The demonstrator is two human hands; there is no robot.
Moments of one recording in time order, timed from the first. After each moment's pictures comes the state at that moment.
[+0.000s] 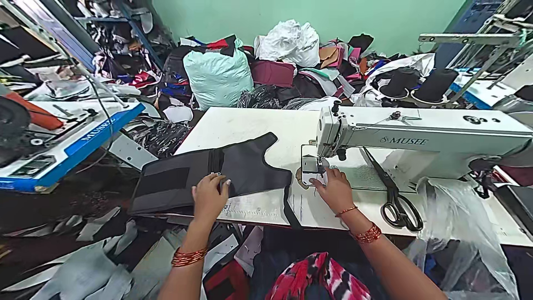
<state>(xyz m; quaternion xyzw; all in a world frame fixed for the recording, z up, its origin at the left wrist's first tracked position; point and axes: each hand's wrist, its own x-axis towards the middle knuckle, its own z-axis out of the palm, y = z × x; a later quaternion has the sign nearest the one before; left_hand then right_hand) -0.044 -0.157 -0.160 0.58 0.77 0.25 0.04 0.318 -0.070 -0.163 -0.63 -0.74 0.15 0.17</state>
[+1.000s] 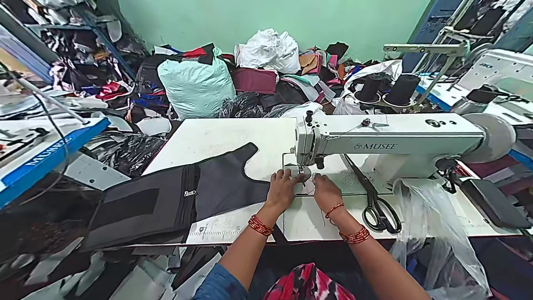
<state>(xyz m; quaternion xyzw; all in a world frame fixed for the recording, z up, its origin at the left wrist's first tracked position) 0.175 -0.041 -0.168 0.79 0.60 0.05 0.13 0.336 -0.049 -0.144 -0.69 -0.70 0.20 0.03</state>
